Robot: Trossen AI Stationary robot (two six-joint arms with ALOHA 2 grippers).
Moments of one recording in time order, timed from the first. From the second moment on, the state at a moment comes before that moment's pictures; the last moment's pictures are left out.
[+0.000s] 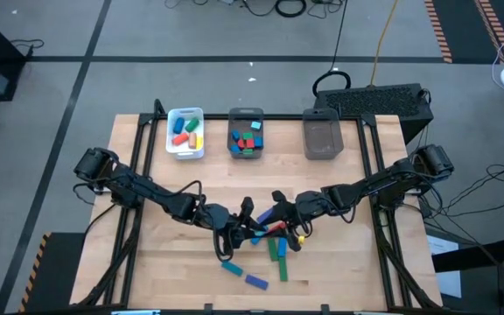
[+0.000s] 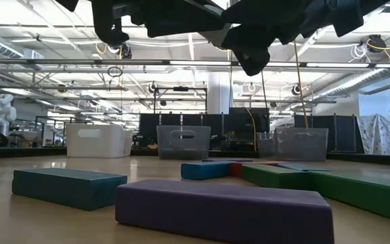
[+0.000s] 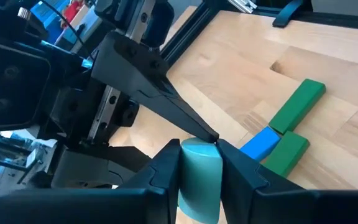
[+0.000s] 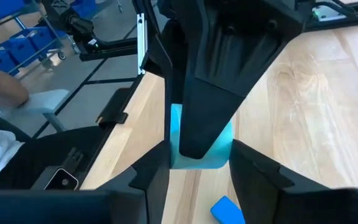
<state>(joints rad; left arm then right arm) -0.33 1.66 0.96 0.34 -0.13 0.71 0.26 1.54 0.79 0.41 -0.09 0.28</state>
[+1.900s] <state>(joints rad) 0.34 1.66 0.96 0.27 -0.24 0.32 0.27 1.43 0.79 -0.33 0.19 0.52</state>
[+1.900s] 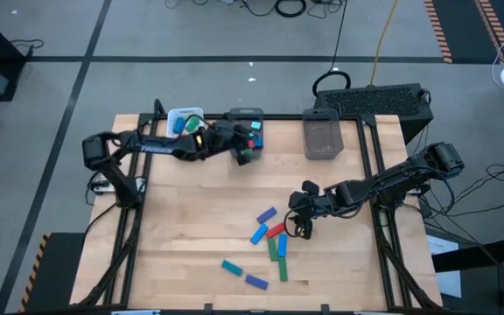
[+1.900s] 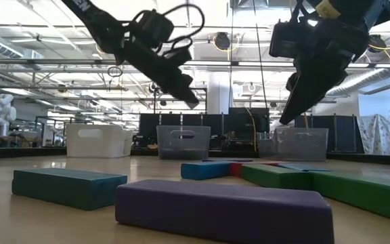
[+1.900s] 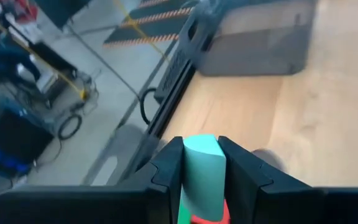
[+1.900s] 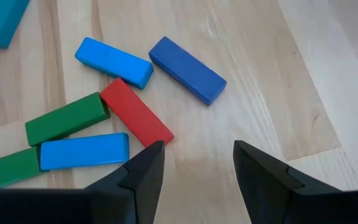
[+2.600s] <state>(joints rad) 0.43 1.81 0.96 0.29 -0.21 0.35 0.27 1.54 0.79 -0.26 0.29 0.47</state>
